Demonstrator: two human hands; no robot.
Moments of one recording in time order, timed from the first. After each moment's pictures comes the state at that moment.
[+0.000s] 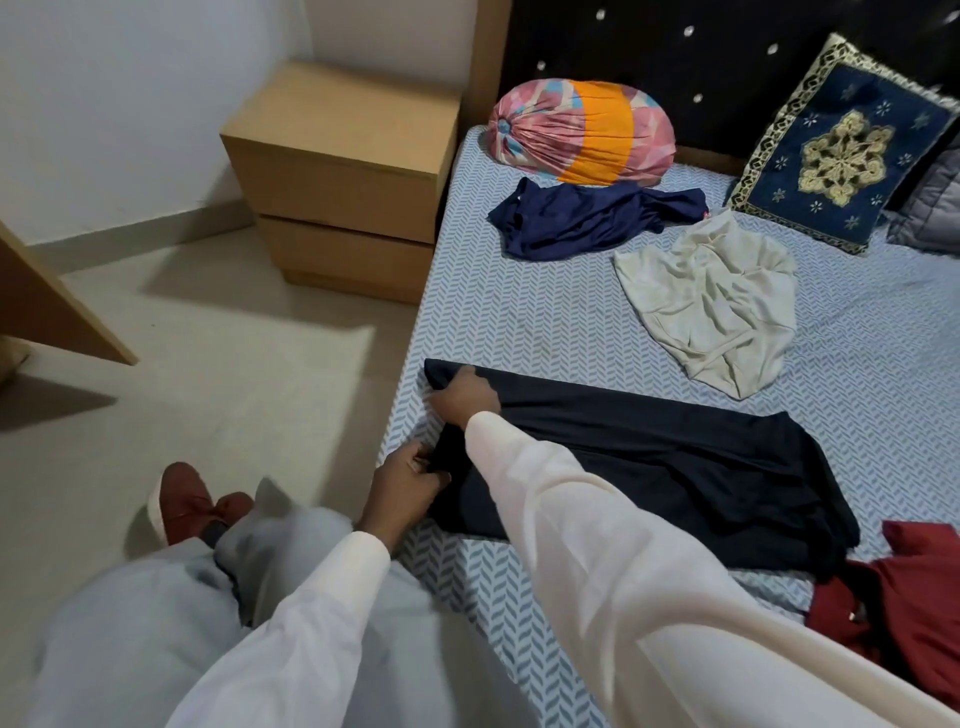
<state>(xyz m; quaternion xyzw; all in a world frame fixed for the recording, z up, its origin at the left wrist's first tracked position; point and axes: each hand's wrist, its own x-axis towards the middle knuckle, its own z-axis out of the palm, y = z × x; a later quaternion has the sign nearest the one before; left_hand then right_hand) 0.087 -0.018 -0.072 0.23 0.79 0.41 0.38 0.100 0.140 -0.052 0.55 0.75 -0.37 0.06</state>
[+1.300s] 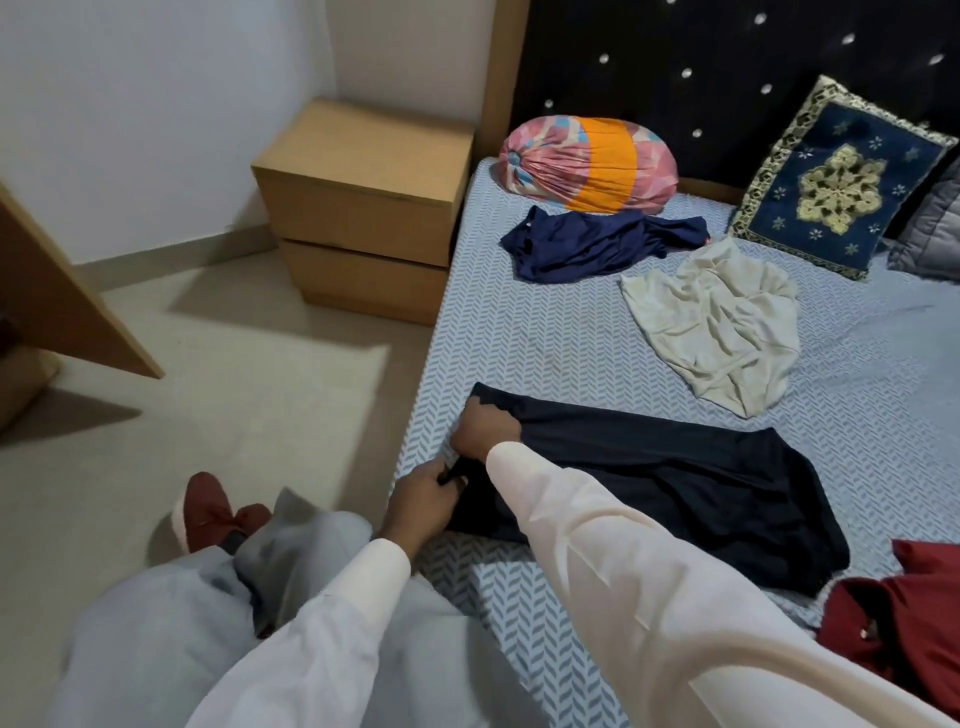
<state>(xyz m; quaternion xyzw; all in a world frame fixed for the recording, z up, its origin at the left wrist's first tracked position) 0.092 -0.026 -0.060 0.29 0.82 0.34 0.36 0.124 0.115 -0.035 0.48 0.85 -0.20 0.13</state>
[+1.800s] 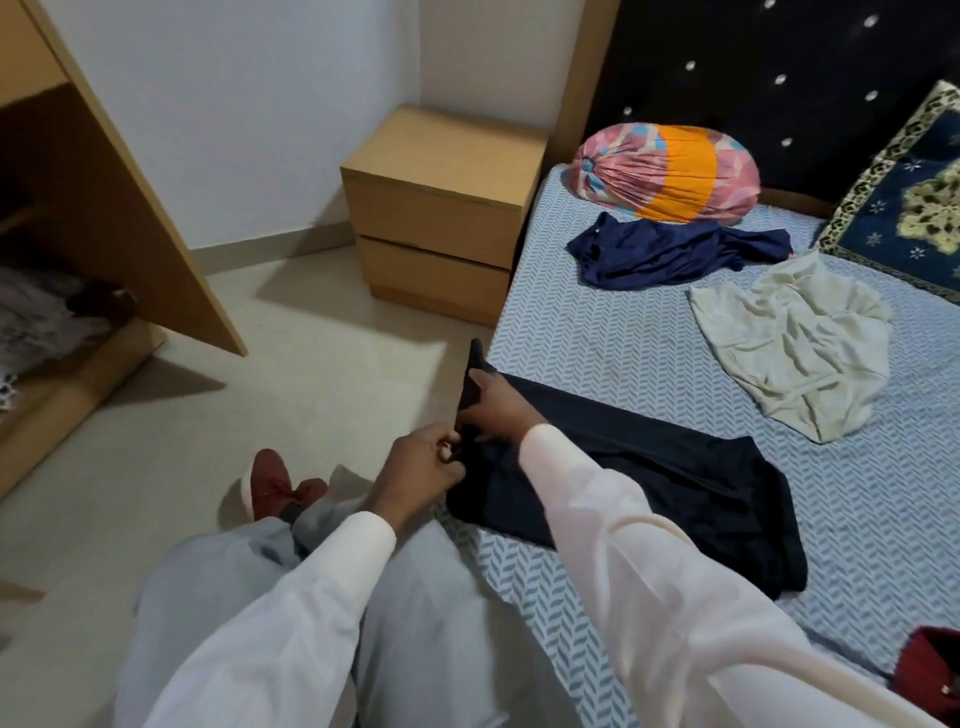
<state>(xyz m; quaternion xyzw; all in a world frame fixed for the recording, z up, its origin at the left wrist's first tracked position) 0.041 -0.075 -0.015 0.34 0.83 0.36 0.27 0.081 0.098 -0.020 0.35 0.82 -0.44 0.04</state>
